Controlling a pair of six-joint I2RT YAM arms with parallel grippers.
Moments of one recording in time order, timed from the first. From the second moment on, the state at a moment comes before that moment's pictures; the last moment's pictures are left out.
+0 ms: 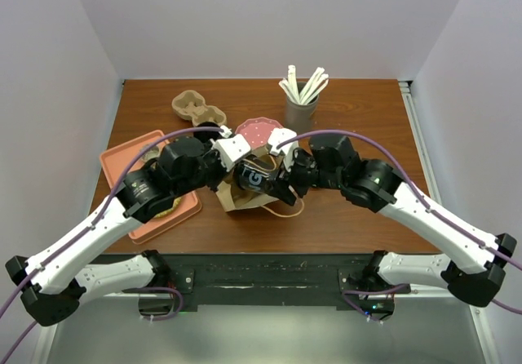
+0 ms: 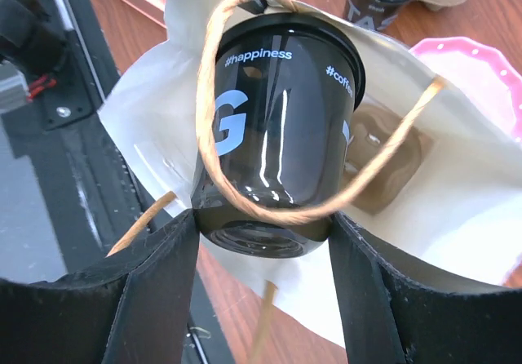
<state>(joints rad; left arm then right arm) -0.84 0.99 1.14 -0.62 -0.06 0.25 0.92 1.15 1.27 -0.66 -0.16 -0.12</state>
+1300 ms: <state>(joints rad) -0.62 1.06 1.26 -0.75 0.14 0.08 0.92 0.97 1.62 -1.00 -0.20 0.20</state>
